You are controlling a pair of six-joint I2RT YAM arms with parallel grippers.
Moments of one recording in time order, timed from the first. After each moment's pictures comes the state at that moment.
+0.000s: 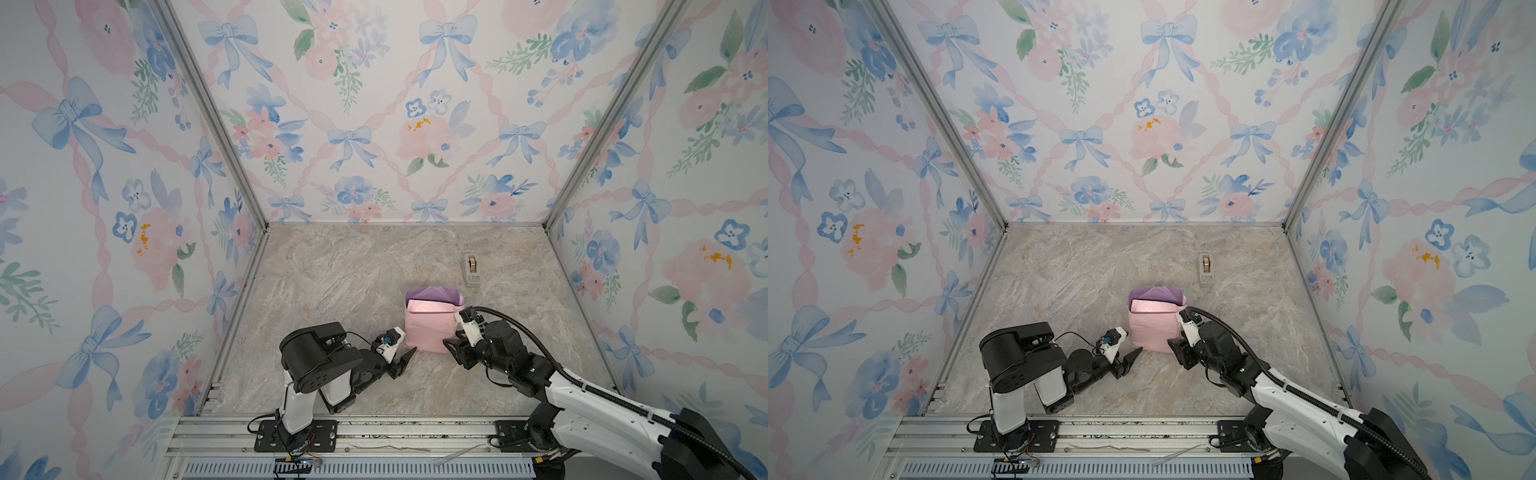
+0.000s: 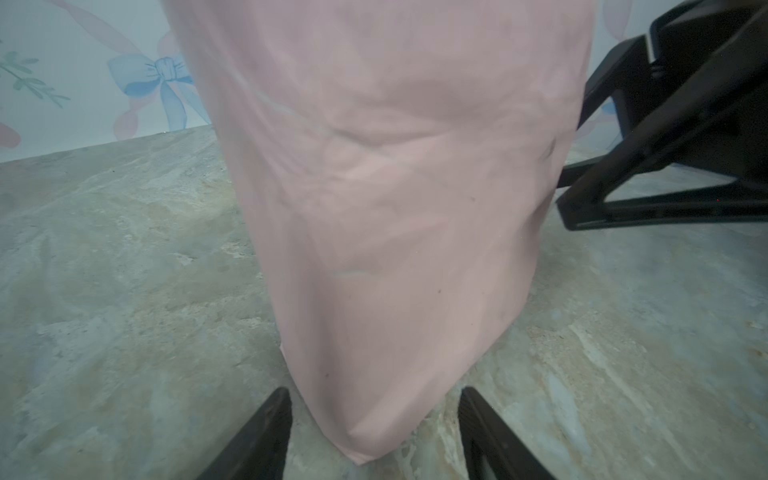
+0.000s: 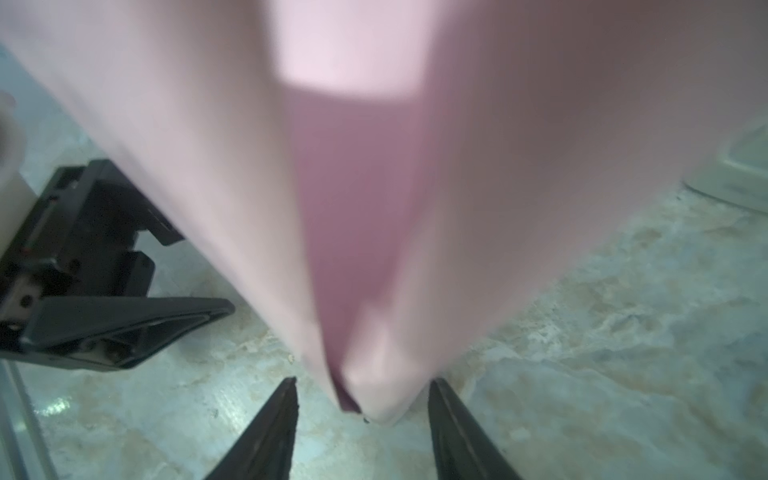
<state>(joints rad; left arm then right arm) -0.96 1.90 0.16 1.54 -0.14 -0.07 0.72 0.91 0.34 0.00 -0.04 0.18</state>
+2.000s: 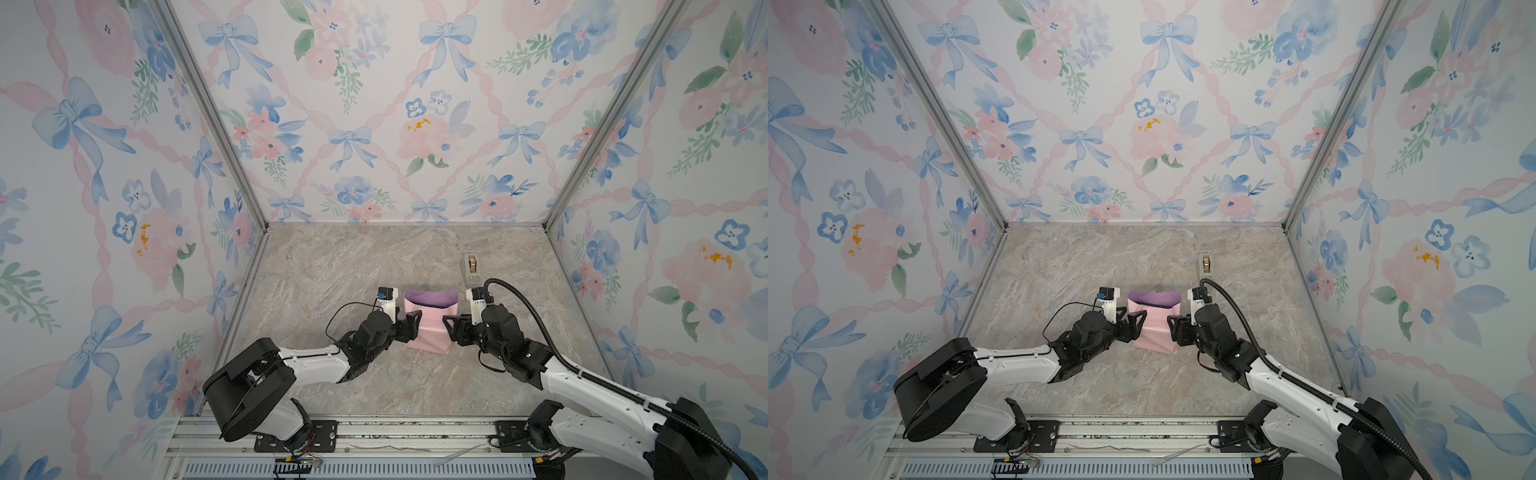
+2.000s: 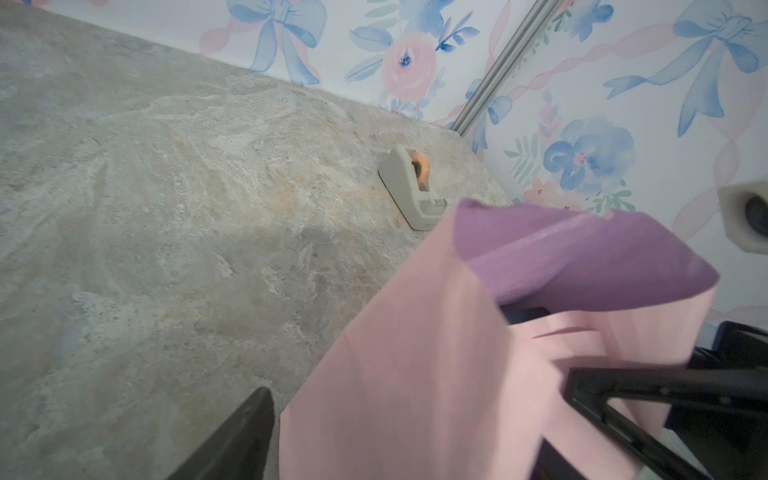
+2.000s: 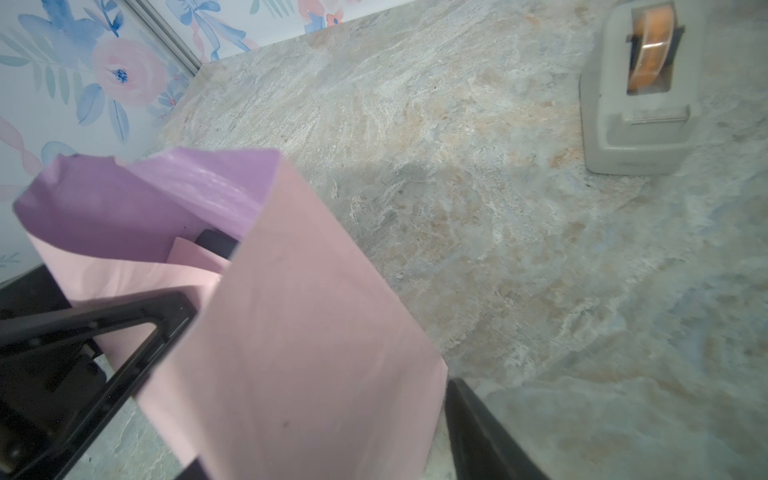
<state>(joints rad) -0.87 1.45 0.49 0.61 -0.20 -0.57 0.69 1.03 0.48 -0.03 0.11 0.52</state>
